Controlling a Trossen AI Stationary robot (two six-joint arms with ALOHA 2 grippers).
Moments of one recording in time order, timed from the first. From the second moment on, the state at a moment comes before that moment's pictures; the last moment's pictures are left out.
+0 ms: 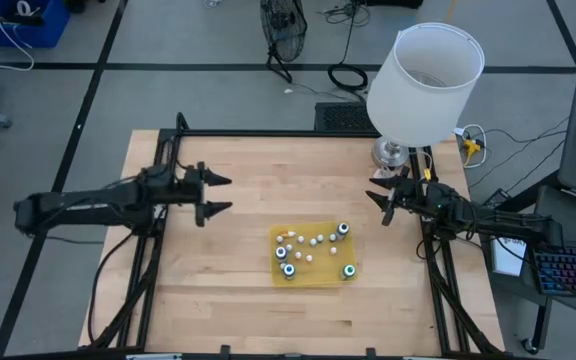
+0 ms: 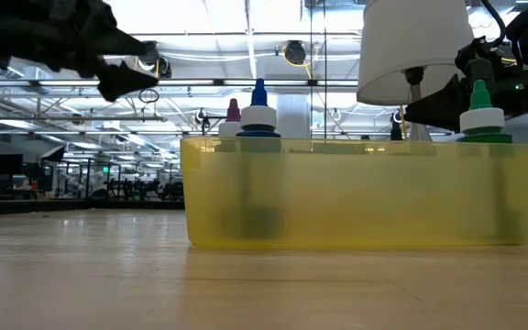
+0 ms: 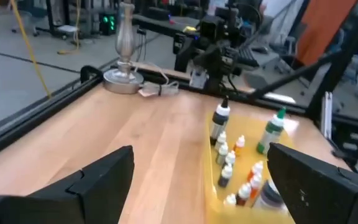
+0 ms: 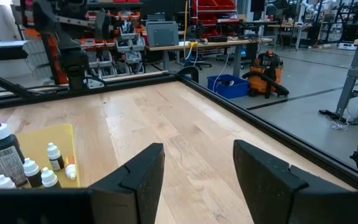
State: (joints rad) left arm 0.22 0.59 0.30 0.16 0.14 -0.17; right arm -0.24 0.22 0.01 0.13 0.18 0.04
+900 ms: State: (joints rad) left arm 0.23 0.06 0.01 0.13 0.01 -0.15; right arm -0.24 0.22 0.01 0.13 0.18 0.04
